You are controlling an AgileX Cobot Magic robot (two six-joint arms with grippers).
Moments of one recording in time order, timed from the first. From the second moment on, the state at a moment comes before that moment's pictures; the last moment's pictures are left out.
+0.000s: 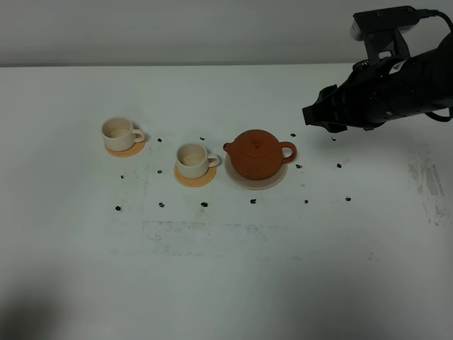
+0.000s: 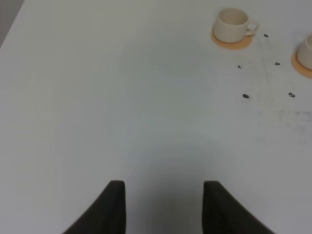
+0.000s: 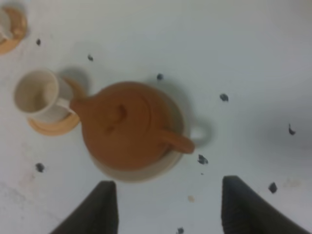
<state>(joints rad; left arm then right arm) -0.01 -0.01 -0.51 0.09 1.06 -0.08 0.25 1.63 -1.16 0.43 0.55 -0.45</state>
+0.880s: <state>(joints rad) 0.05 -0.01 -0.51 0.09 1.06 -0.06 0.25 1.63 -1.15 0.43 0.49 -0.57</state>
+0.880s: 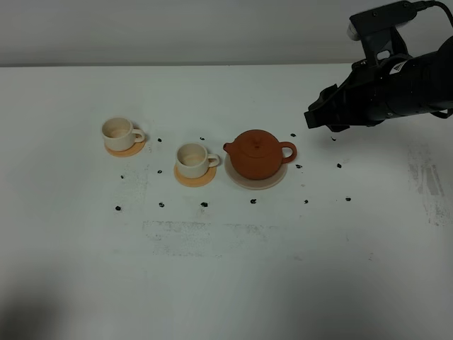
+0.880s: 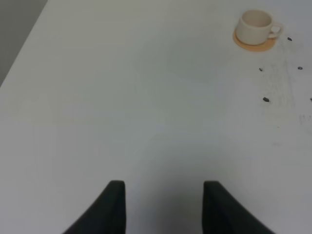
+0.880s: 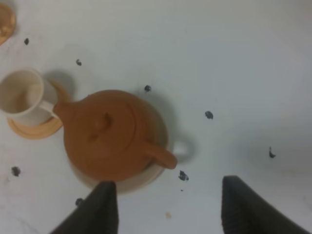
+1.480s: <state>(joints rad) 0.05 -0.01 -0.51 0.09 1.06 -0.06 0.40 1.70 -1.20 0.19 0.53 -0.43</state>
